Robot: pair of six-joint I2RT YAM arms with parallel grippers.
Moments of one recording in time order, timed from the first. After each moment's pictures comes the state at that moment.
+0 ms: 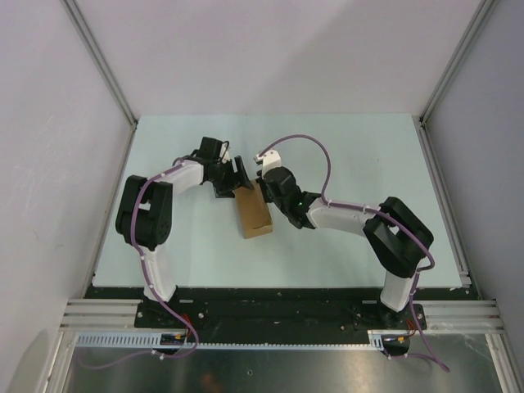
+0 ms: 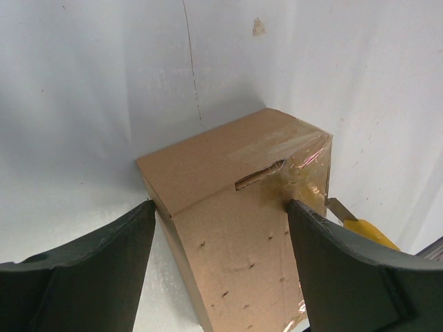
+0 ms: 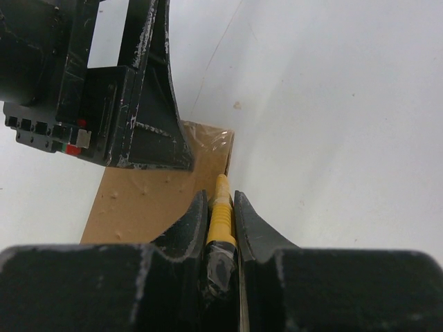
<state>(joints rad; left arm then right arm) -0.27 1.93 1.28 -0.38 0.35 -0.55 0.86 1.81 1.14 0.24 0.36 0.14</state>
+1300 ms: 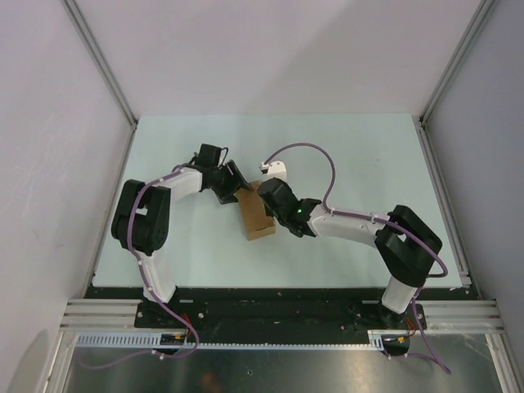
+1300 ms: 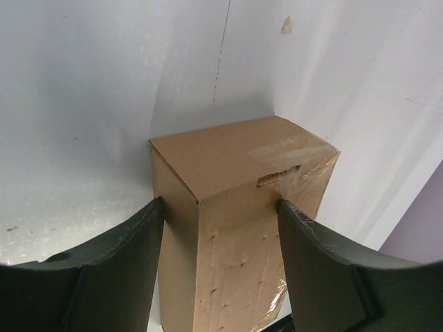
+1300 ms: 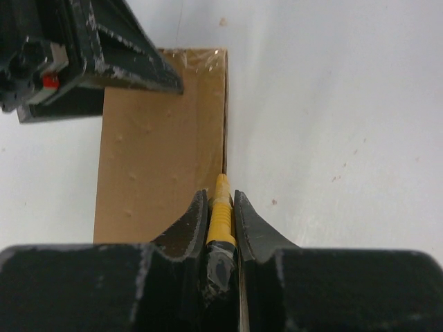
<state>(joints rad) -0.28 1.88 1.17 -0.30 0.31 -0.84 0.94 1.73 1.13 -0.02 0.49 0.40</state>
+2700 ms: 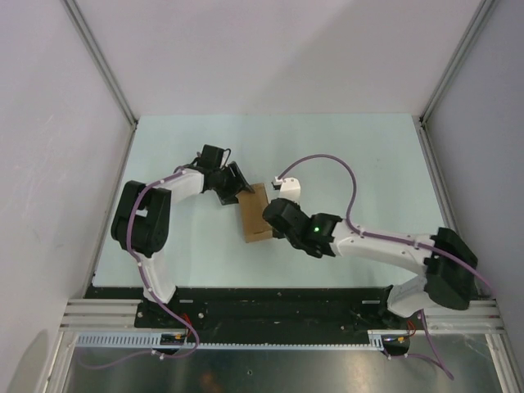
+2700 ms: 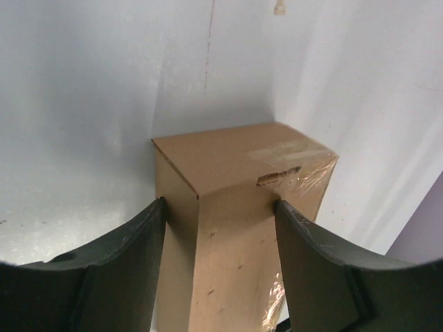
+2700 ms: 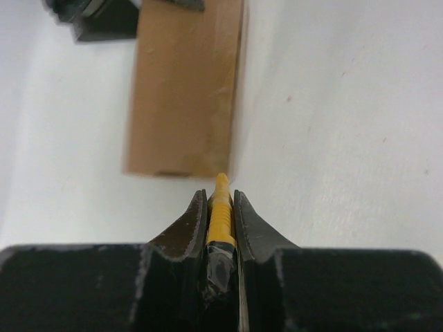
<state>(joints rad) -0.29 1.87 1.15 -0.29 0.31 -0.81 1.11 1.49 1.06 -0.34 0.57 0.68</state>
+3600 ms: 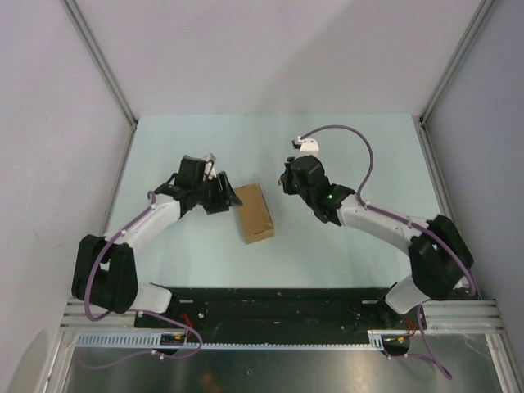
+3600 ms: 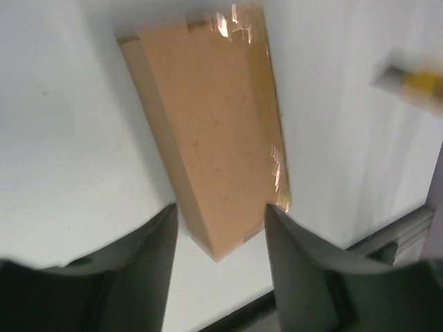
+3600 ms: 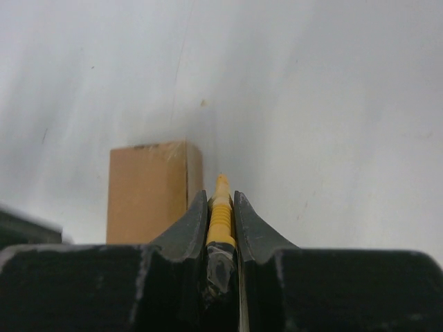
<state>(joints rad) -0.30 1.41 0.93 -0.38 0.30 -0.62 0.79 1.50 1.07 -0.03 0.37 0.46</state>
